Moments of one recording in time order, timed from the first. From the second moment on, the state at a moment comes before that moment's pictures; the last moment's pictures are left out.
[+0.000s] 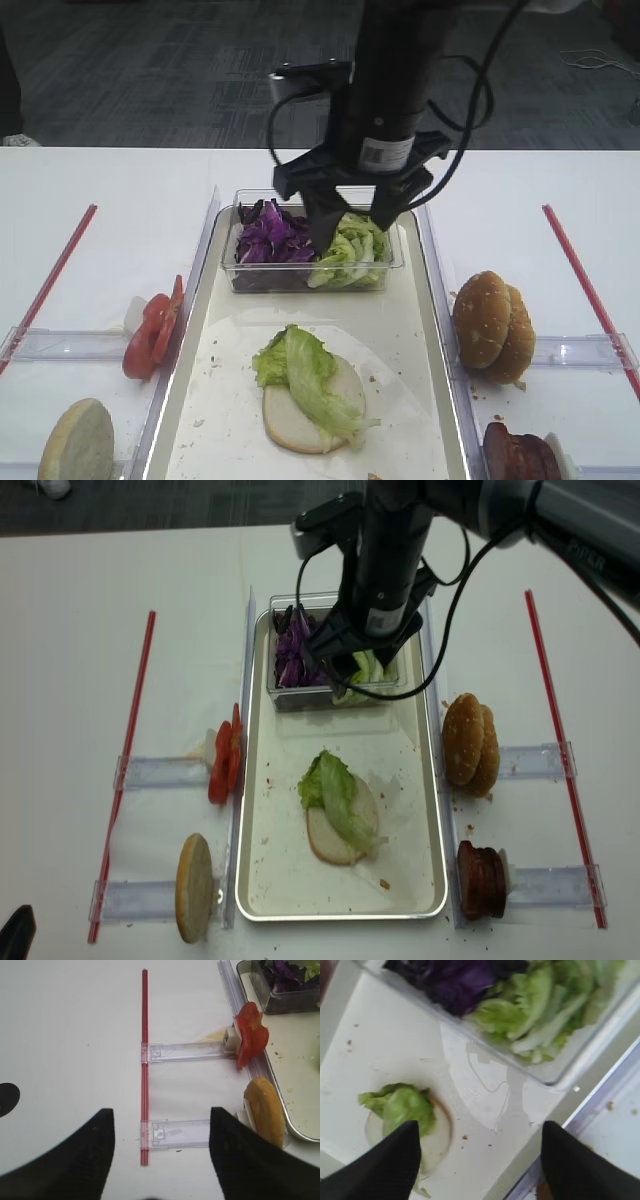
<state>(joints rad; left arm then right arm) 0.00 -0.02 -0.49 0.03 1.18 -0.04 0.56 1.95 -1.67 0.19 1.23 -0.05</state>
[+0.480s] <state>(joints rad) 0.00 -0.02 -0.49 0.03 1.18 -0.04 0.22 1.95 -1.67 0.16 1.23 -0.05</state>
